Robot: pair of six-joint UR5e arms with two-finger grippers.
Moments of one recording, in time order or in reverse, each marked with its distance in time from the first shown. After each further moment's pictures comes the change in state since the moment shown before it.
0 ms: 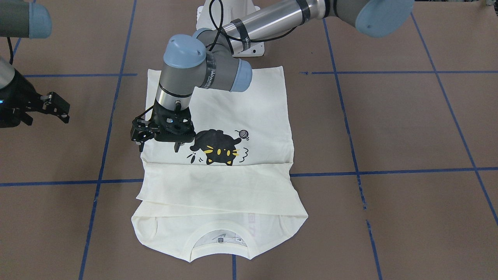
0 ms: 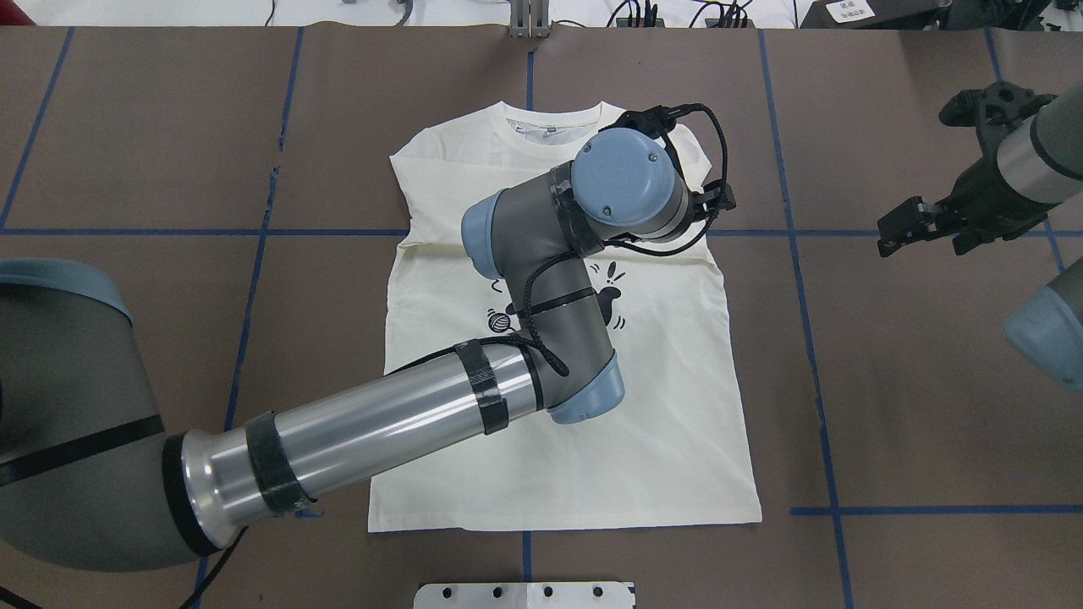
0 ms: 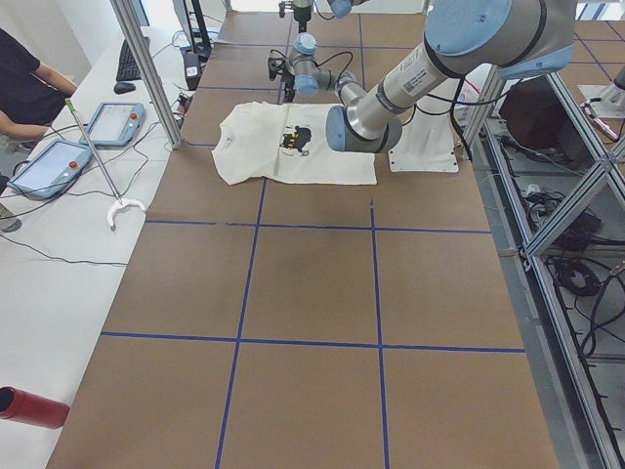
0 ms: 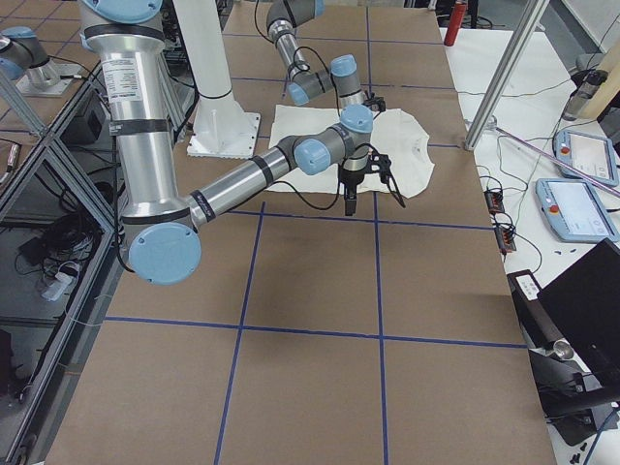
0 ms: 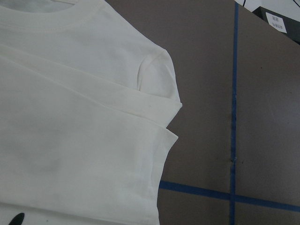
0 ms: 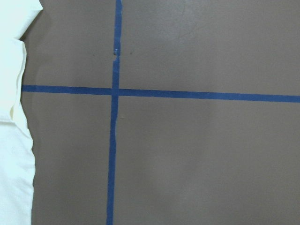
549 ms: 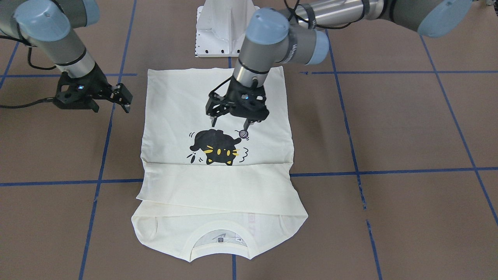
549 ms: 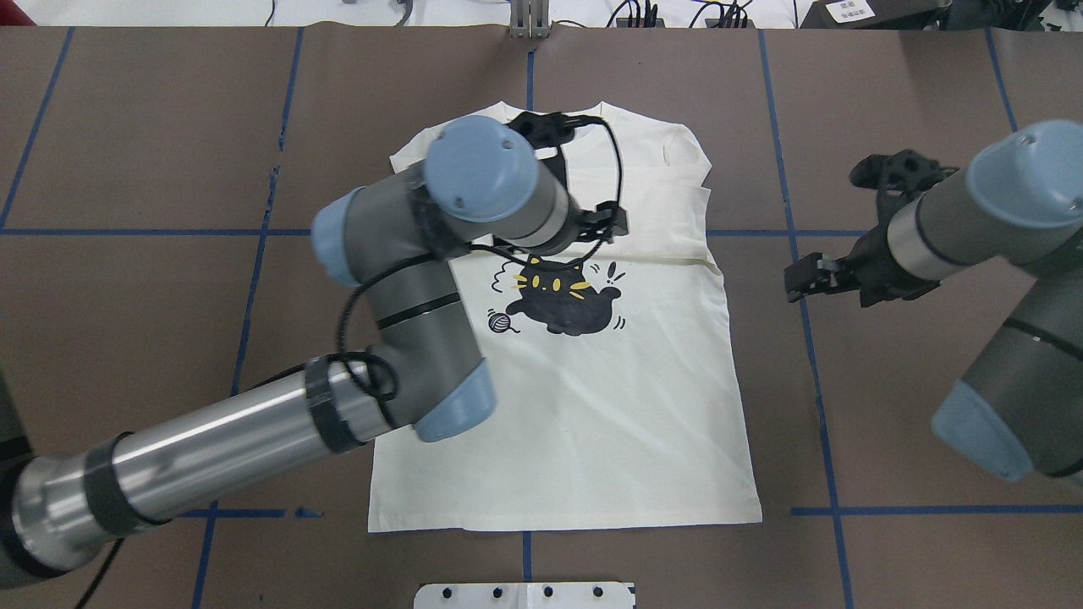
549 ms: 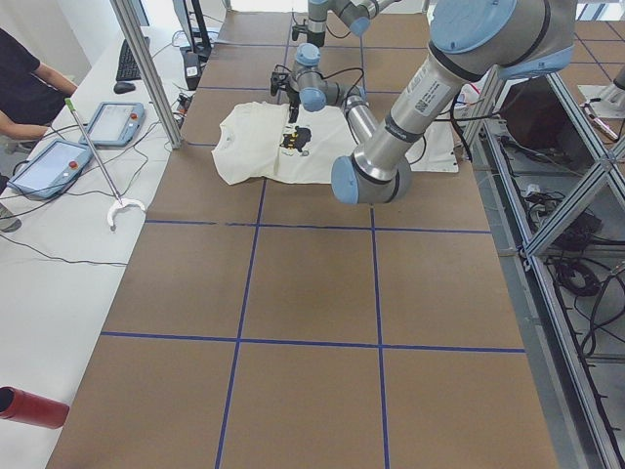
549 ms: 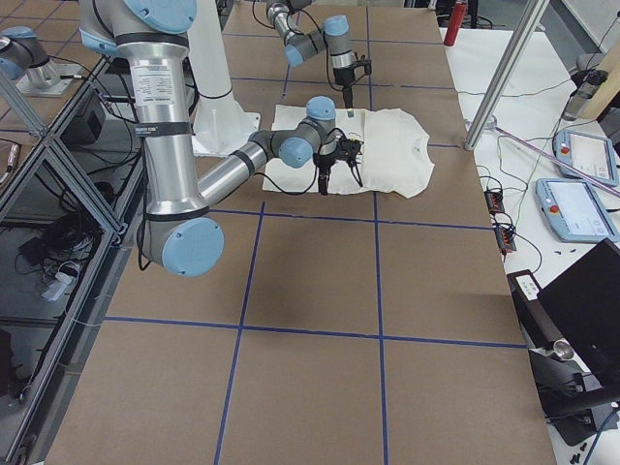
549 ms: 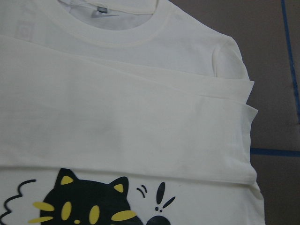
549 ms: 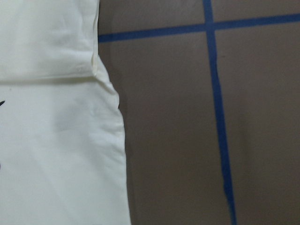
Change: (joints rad) left arm -0.064 0.482 -0.665 0.280 -0.109 0.230; right arm -0.353 0.000 0.055 0.146 -0.251 0.461
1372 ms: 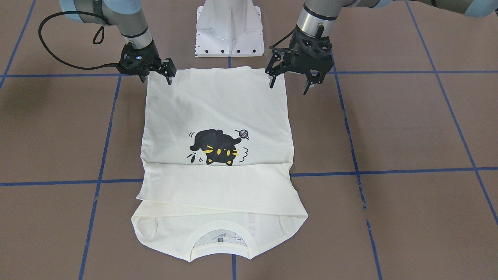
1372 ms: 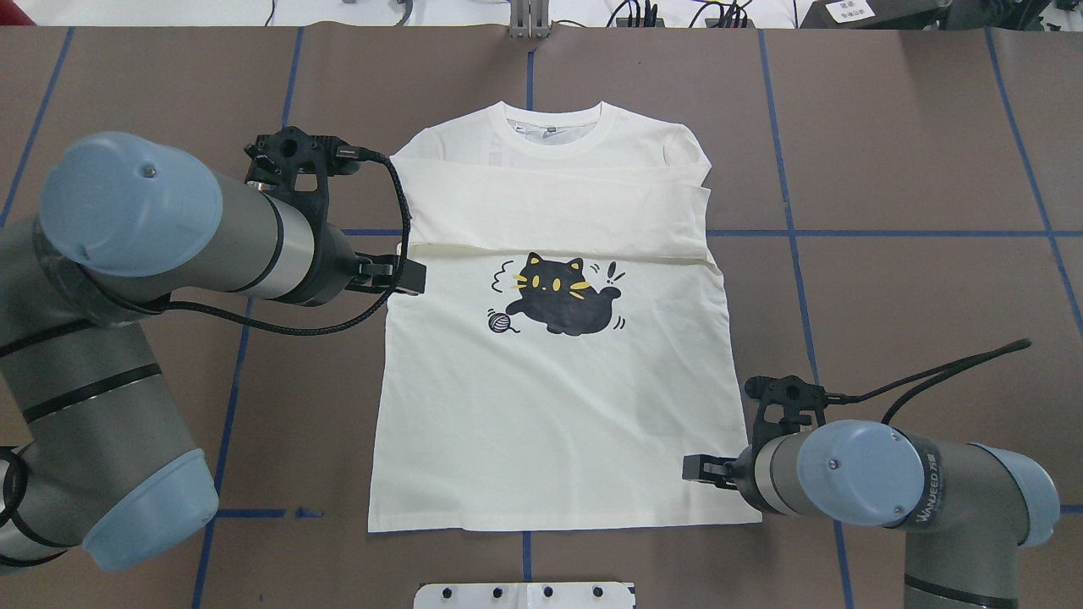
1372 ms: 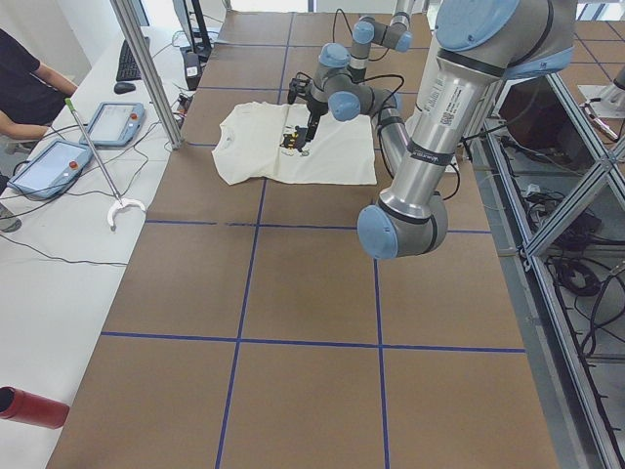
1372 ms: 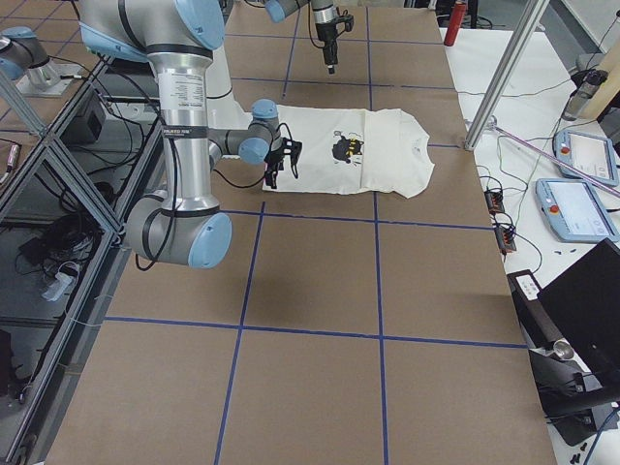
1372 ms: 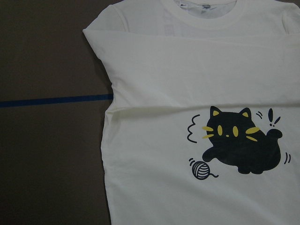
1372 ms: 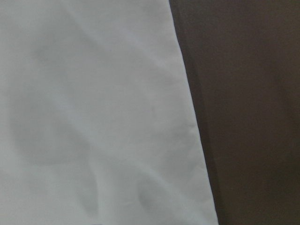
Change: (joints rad) left arm -0.033 0.216 -0.410 0.308 -0.007 0.159; right arm -0.408 -0.073 0.046 0.057 -0.257 0.353
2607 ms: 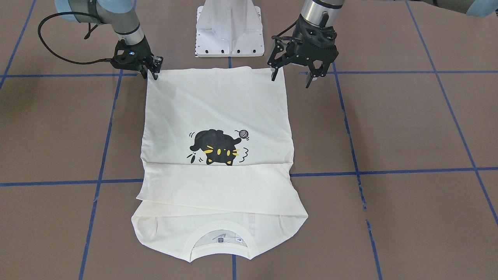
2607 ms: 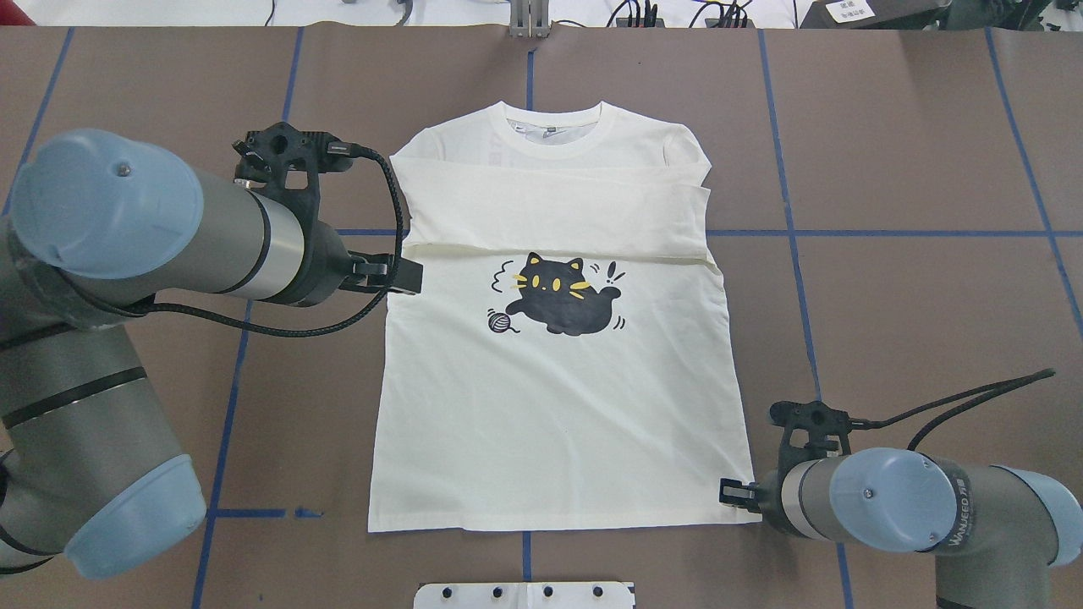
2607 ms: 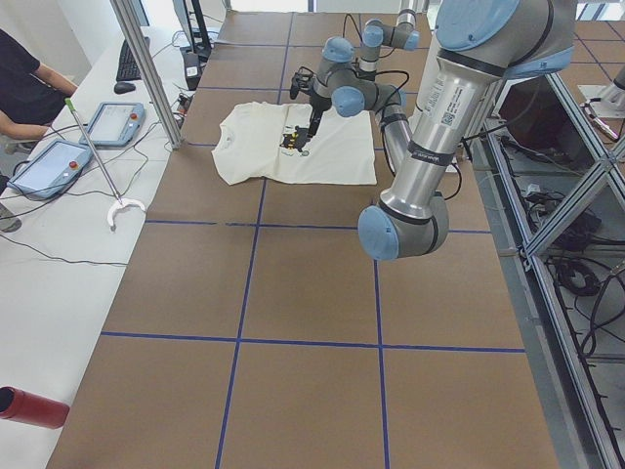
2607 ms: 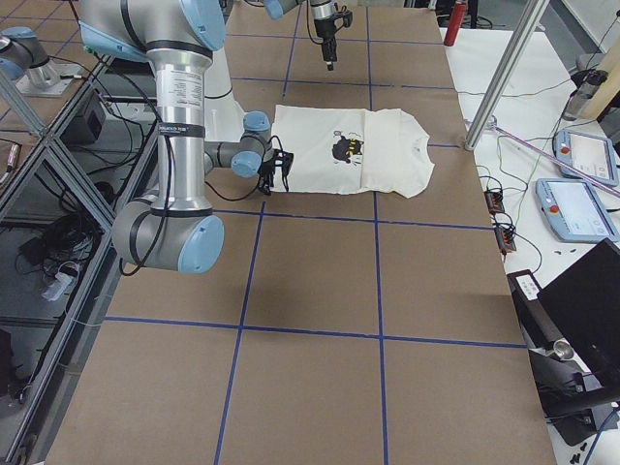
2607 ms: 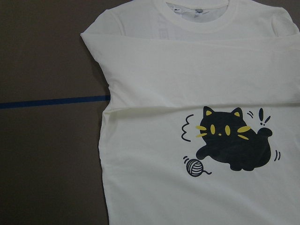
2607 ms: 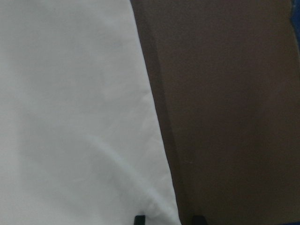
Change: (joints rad) left arm -0.002 0.005 -0.024 0.004 0.000 0.001; right arm -0.037 -0.071 -0.008 0.097 -0.005 0.037
